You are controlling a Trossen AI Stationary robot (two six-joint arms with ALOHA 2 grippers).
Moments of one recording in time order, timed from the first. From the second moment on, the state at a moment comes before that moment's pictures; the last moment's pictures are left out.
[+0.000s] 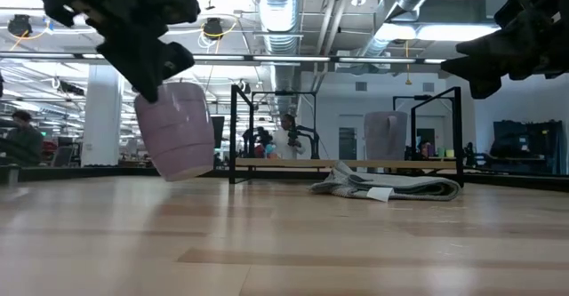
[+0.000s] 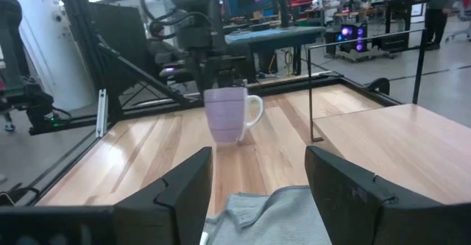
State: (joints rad) left arm -0.08 1.28 0.88 -0.69 0.06 0.06; right arm -0.05 0.01 0.03 -0.05 -0.02 0.11
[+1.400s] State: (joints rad) left arm -0.08 1.45 0.89 -0.57 -0.09 1.47; right arm -0.05 0.01 0.03 -0.05 0.00 0.11
